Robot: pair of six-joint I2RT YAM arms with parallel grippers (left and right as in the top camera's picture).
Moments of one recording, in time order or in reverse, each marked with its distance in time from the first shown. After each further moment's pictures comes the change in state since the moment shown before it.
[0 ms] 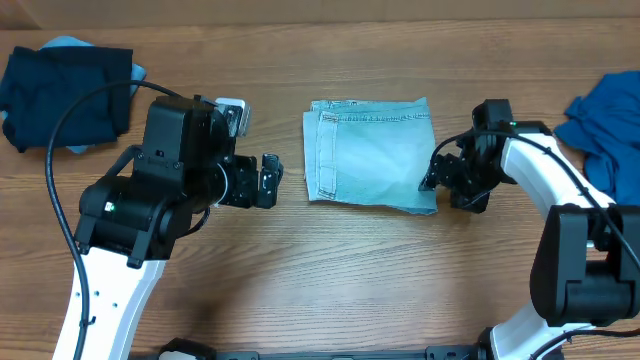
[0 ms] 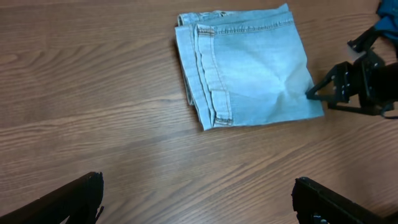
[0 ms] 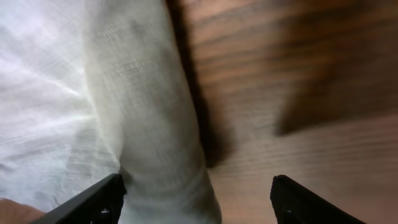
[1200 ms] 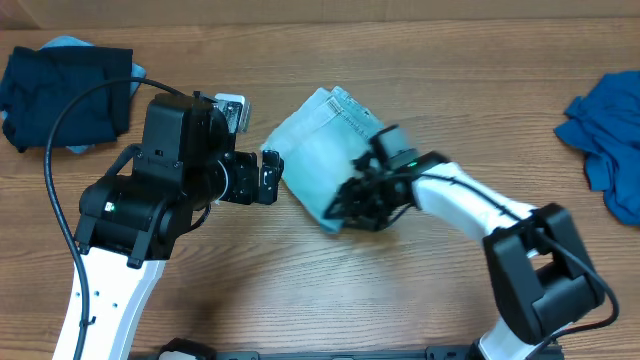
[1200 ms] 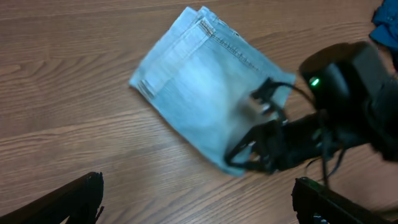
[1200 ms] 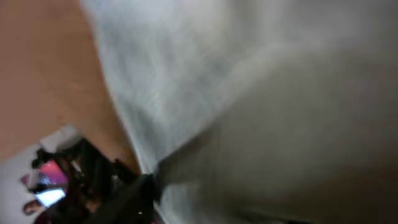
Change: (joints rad) left arm 0.000 0.000 0.000 0.029 -0.003 0.000; right arm 0.509 0.000 -0.112 0.407 -0.393 0.348
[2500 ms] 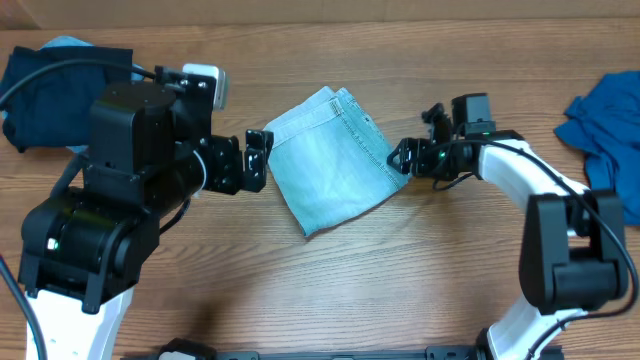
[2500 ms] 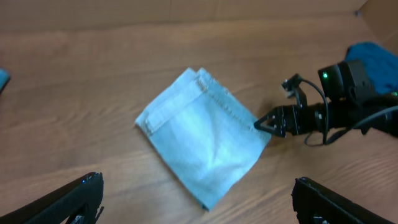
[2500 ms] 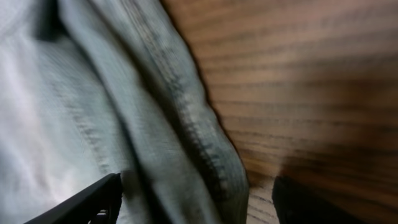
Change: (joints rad) left arm 0.000 -0.013 0.251 -0.073 -0.034 0.000; right arm -0.422 0.078 0.060 0.041 0.236 -0.522
